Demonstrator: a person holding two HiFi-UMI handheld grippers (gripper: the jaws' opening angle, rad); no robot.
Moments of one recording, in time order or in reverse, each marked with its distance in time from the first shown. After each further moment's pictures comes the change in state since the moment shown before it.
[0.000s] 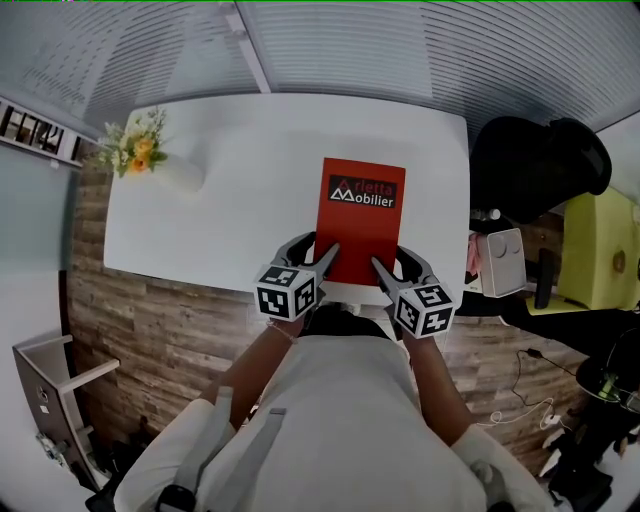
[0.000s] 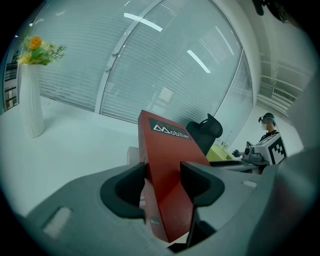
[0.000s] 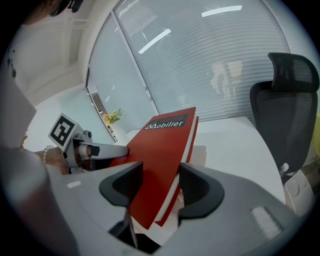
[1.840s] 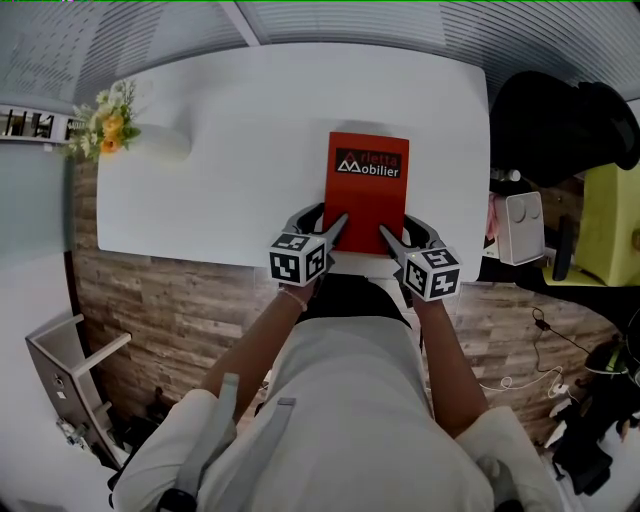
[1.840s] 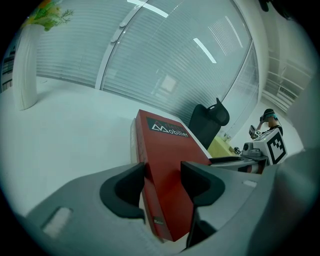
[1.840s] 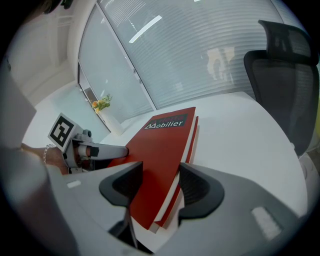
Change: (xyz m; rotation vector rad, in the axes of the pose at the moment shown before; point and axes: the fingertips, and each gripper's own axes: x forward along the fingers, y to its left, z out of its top) left arm 0.061 0.038 -0.072 -0.035 0.121 -0.002; right arm 0.051 -0.046 -0.070 0.068 0.121 -0.002
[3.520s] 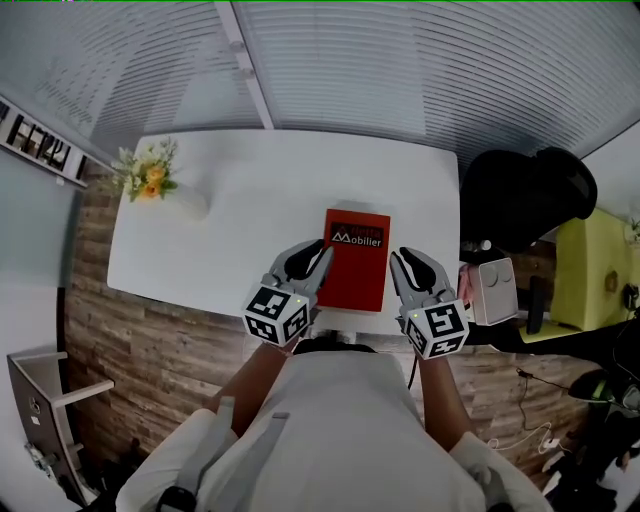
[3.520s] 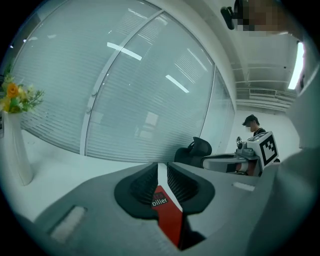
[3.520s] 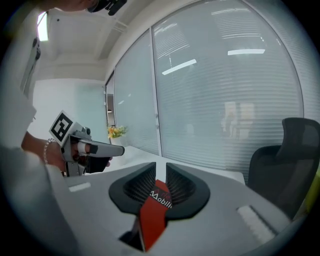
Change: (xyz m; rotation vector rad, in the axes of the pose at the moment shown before) left arm -0.112 -0.083 0.163 0.229 -0.417 -0.098; right arm -0.113 0.068 0.174 -0.401 -0.381 -0.052
